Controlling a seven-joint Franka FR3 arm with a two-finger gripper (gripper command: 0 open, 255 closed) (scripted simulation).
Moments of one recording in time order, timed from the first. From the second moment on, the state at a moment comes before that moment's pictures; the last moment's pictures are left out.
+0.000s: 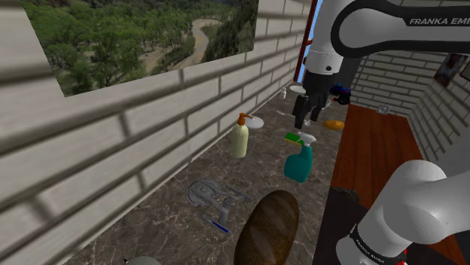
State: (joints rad) arm 0.02 -0.75 0.00 -2.42 0.04 1.62 0.06
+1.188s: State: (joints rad) arm 0.01 -0.14 -0.03 -2.08 0.00 1.91 -0.01
